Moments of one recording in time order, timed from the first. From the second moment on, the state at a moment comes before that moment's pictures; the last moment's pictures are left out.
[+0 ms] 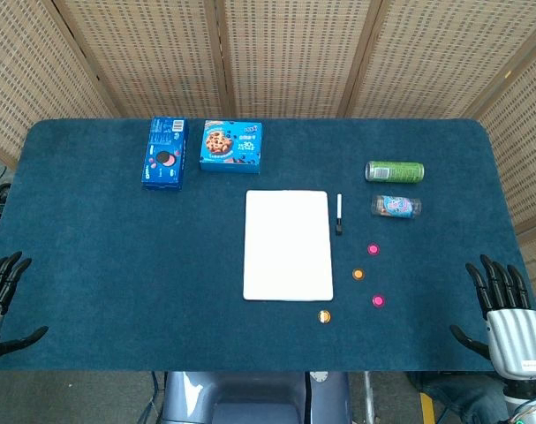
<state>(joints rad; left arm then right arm) -0.02 -1.01 0.04 -1.70 1.65 1.57 -0.03 0.00 -1.16 0.04 -1.67 -1.66 1.66 -0.16</state>
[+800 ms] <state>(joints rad) -0.05 -1.02 0.00 -1.72 1.55 1.50 0.02 0.29 -1.20 0.15 -1.65 -1.39 1.14 -0.30</state>
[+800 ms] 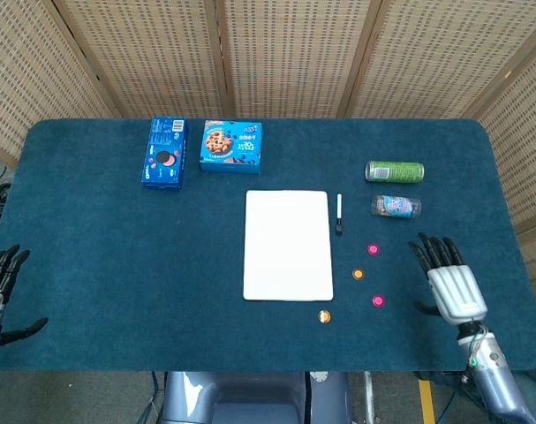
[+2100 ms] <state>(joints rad) -0.10 -1.03 -0.03 -1.72 1.45 1.41 0.05 0.75 -1.49 0.18 -1.28 -0.69 0.89 -0.61</state>
